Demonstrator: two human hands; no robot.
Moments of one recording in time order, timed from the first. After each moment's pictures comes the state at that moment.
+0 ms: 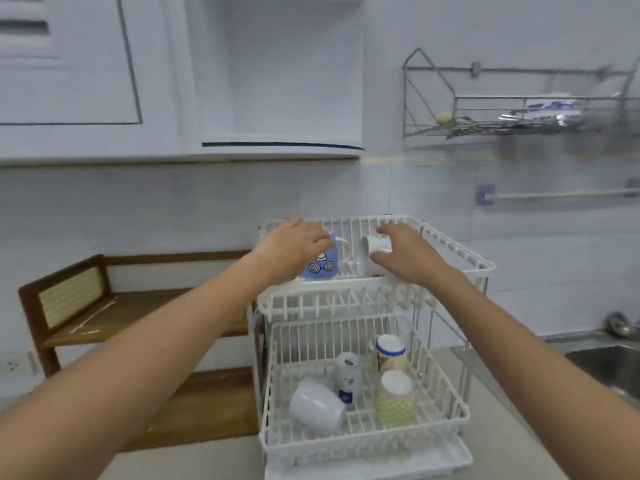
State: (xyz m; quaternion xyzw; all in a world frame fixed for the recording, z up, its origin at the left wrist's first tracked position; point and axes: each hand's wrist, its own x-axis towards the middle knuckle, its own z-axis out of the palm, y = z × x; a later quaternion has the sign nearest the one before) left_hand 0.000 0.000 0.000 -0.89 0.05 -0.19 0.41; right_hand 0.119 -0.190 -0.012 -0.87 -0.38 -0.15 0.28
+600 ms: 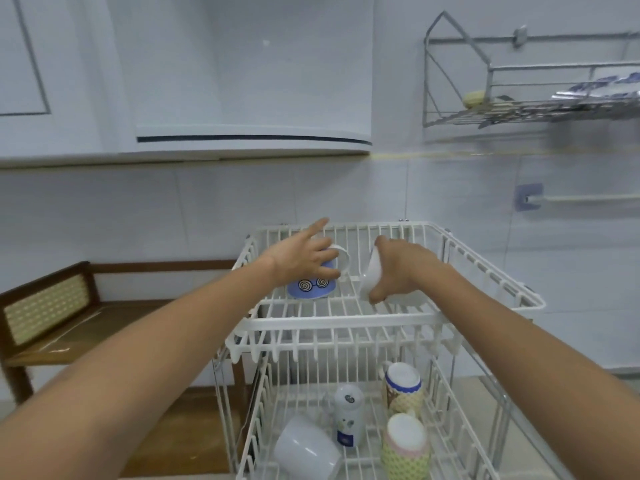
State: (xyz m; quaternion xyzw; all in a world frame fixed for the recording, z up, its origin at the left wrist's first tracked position) left_hand 0.097 0.035 -0.007 -0.77 0.09 -0.03 0.63; right_hand 0.210 -0.138 -0.012 -0.91 -0.39 -0.07 0.05
